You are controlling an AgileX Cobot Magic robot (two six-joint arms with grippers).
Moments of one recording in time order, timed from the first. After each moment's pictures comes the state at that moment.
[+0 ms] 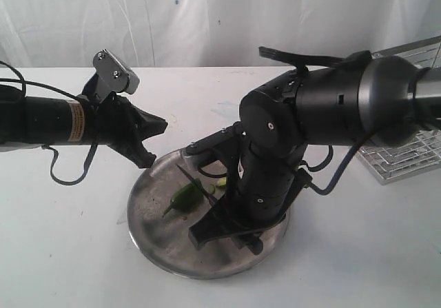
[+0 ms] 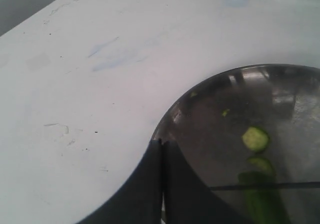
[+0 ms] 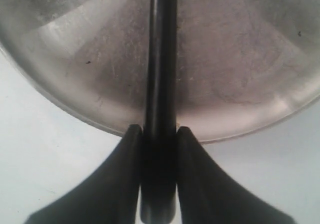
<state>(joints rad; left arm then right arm) -0.20 1.74 -0.90 1.21 -0.53 -0.73 0.77 1.75 -1.13 0.03 0.85 0.15</state>
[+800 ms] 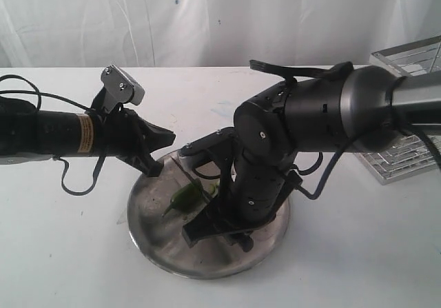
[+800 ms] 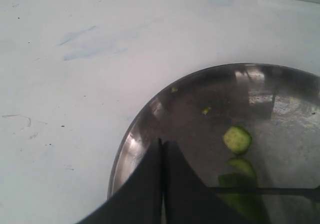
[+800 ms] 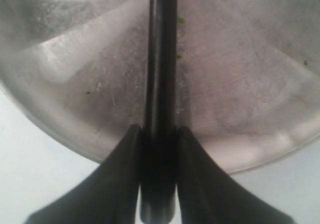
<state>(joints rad) -0.20 1.83 -0.90 1.16 -0.61 -0.73 0.77 1.80 -1.13 0.03 0.76 0.16</state>
